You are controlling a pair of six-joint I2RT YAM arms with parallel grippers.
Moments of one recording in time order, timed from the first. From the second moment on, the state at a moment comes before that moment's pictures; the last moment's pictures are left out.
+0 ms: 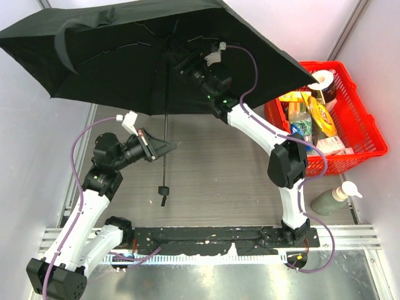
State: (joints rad) left arm -0.28 0.80 0.75 -0.05 0.65 -0.86; right arm 0.65 2.05 1.93 0.41 -0.03 1.17
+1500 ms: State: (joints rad) left arm -0.28 0.79 0.62 0.29 0.64 -1.09; right arm 0.62 2.23 2.11 0.64 -0.24 1.45
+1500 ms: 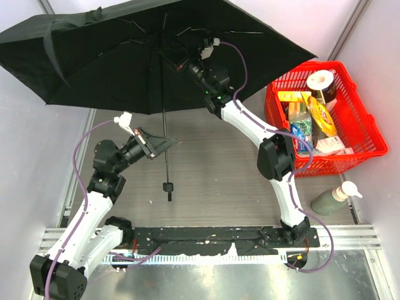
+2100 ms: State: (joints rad) left arm -0.32 0.90 0.78 -0.03 0.73 -0.94; right arm 0.67 1.82 1.42 0.71 0.01 1.38
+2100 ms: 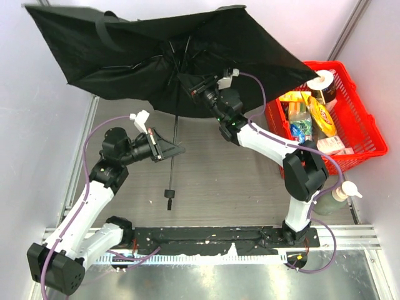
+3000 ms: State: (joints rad) left arm -0.29 0.73 0.67 0.18 0.63 -1.04; right arm 0.66 2.10 2.12 0.42 -0.23 1.31
